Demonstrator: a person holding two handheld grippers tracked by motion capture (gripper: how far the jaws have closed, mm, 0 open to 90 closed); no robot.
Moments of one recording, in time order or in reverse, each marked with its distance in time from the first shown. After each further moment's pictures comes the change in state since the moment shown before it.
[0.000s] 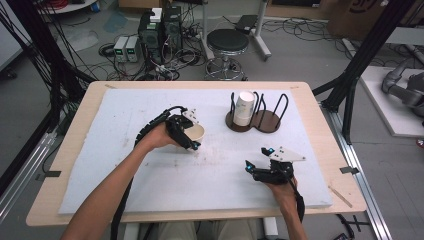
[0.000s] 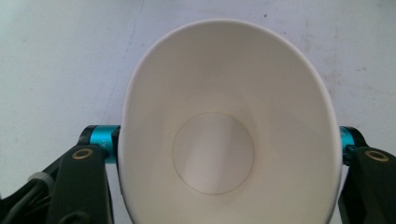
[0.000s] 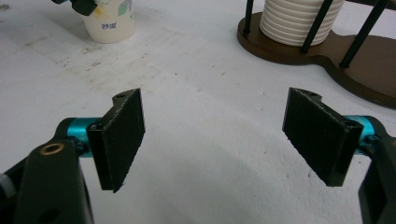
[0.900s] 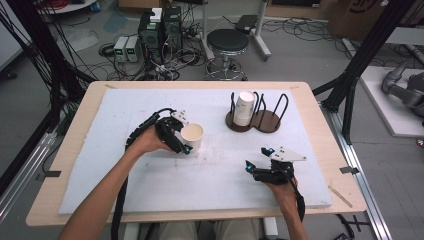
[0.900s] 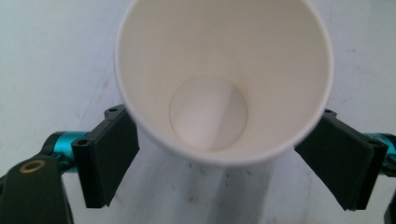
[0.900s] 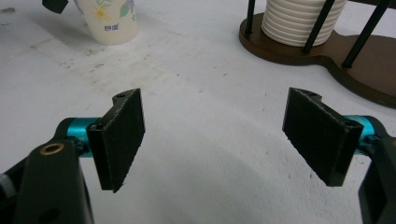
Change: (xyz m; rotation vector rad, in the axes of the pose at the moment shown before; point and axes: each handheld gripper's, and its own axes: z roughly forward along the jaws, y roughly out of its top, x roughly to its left) left arm -0.003 -0.030 -0.018 -0.006 -0.005 -0.094; right arm -0.001 0.000 -0.001 -0.004 0.017 0.006
